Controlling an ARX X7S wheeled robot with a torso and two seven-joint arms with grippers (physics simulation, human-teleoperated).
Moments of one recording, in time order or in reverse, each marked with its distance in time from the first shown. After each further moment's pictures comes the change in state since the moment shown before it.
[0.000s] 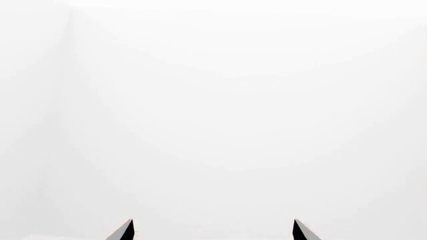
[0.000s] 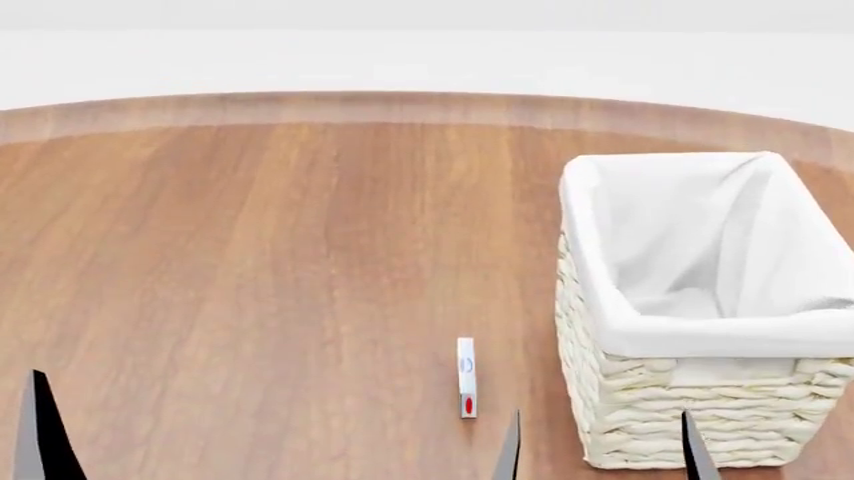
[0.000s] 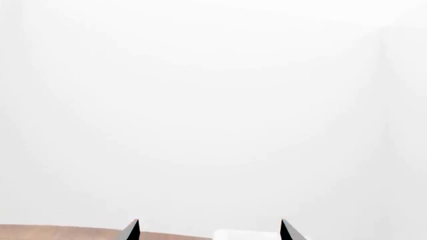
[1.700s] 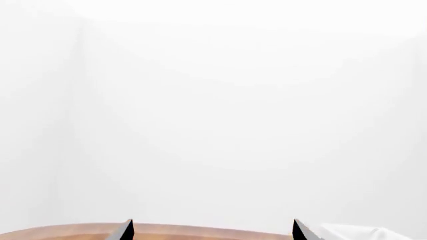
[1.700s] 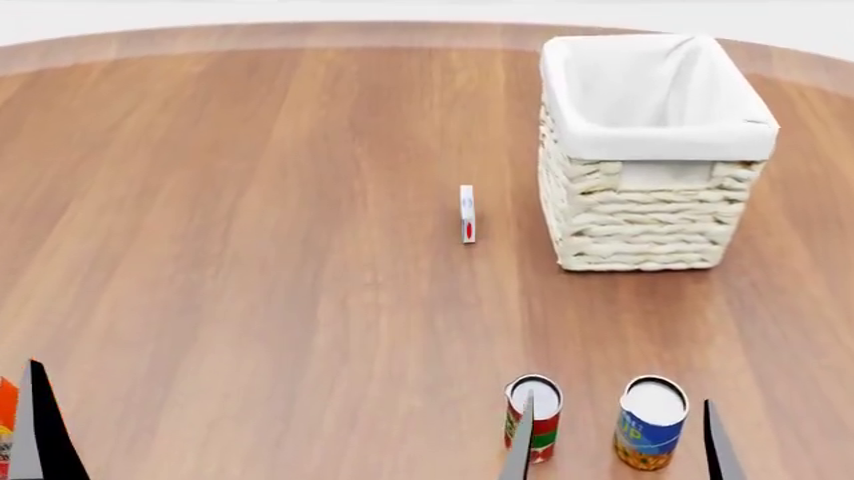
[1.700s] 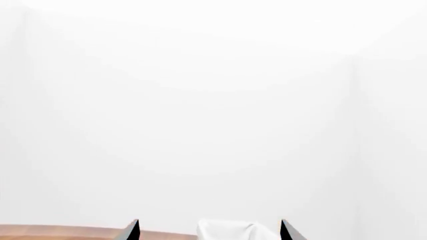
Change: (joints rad) left arm -0.013 0.050 -0.040 0.006 -0.008 -0.022 0.063; right arm 0.007 -0.054 0.047 -0.011 -0.044 -0.025 -0.033
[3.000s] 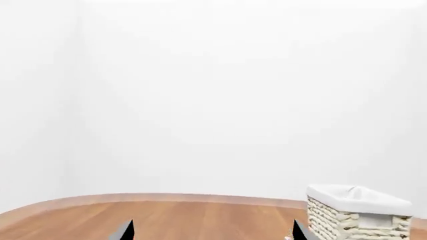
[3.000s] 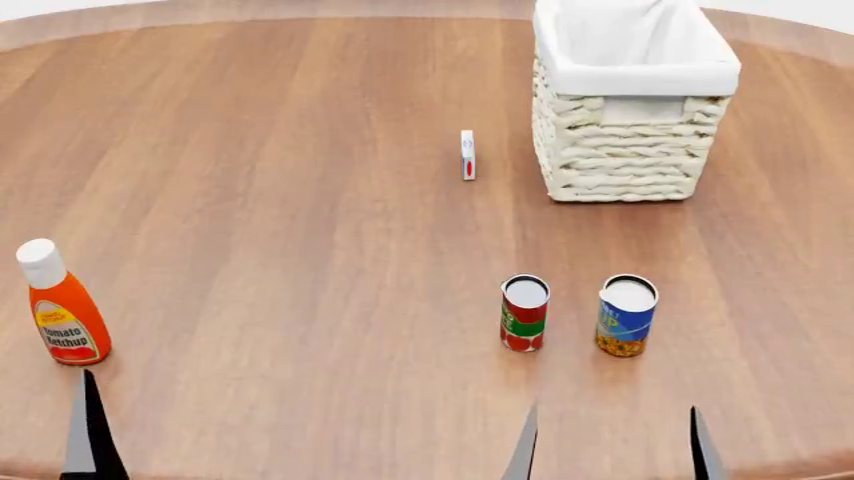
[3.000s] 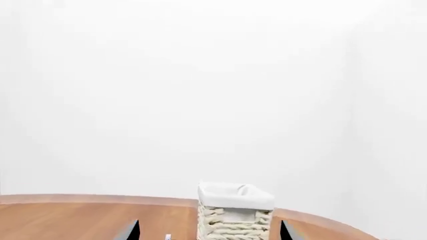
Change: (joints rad) left arm -0.038 0.063 -0.017 -0.108 0.046 -0.034 0.066; right arm 0.030 -0.065 0.048 0.114 0.036 0.007 -0.068
